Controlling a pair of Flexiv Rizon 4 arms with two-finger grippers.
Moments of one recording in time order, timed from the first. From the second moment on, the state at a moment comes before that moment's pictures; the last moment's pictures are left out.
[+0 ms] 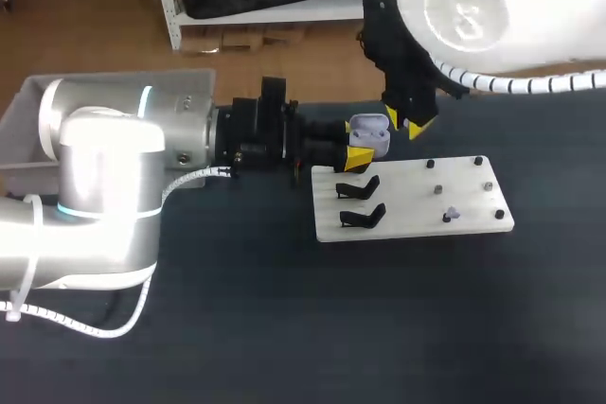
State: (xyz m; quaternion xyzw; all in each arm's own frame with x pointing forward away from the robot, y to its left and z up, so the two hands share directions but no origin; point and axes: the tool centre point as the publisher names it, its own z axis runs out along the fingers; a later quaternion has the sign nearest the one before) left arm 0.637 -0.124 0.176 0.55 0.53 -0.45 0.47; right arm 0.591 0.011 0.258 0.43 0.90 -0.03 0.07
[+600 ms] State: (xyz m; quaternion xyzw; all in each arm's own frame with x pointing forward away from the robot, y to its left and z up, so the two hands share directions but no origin) left arm 0.637 -0.124 0.176 0.55 0.53 -0.45 0.47; right arm 0.621 0.047 0.247 0.41 0.91 -0.03 0.06
